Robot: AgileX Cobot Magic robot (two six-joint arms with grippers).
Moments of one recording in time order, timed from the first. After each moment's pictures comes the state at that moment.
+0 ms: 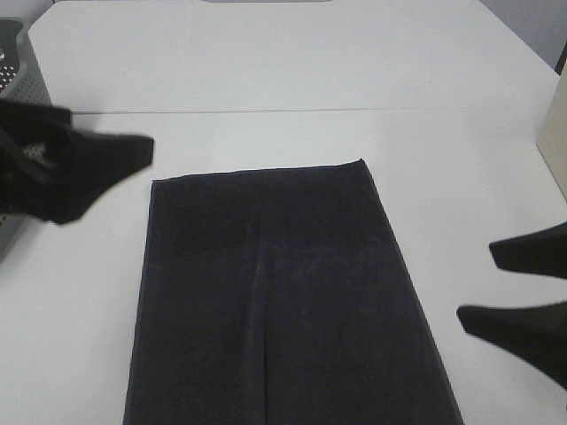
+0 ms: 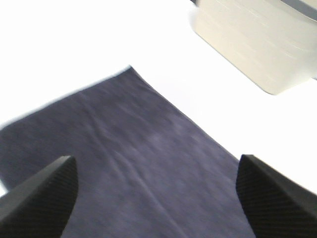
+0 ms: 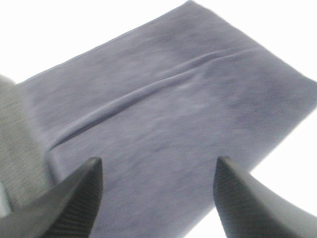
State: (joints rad) left arm -0.66 0.99 -0.50 1.75 -0.04 -1.90; right arm 0.14 0.73 -0.28 0.98 0.62 -1.47
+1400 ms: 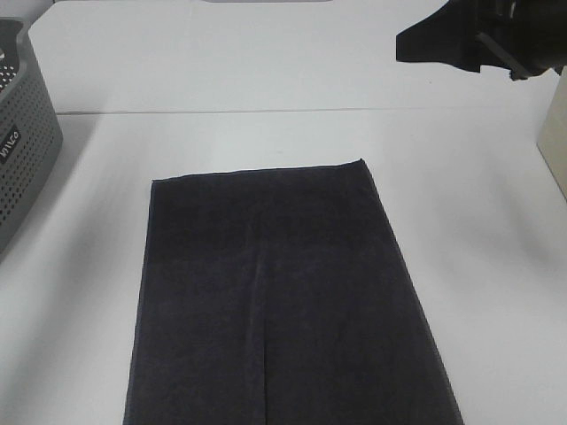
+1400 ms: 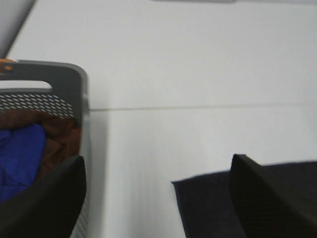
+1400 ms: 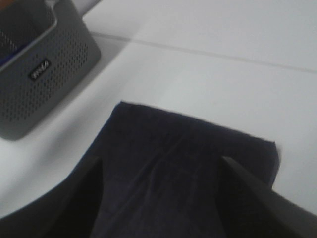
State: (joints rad) left arm -0.16 1.26 -1.17 -0.09 0.53 -0.04; right arm 0.14 1.37 -0.92 1.05 0.55 -1.04
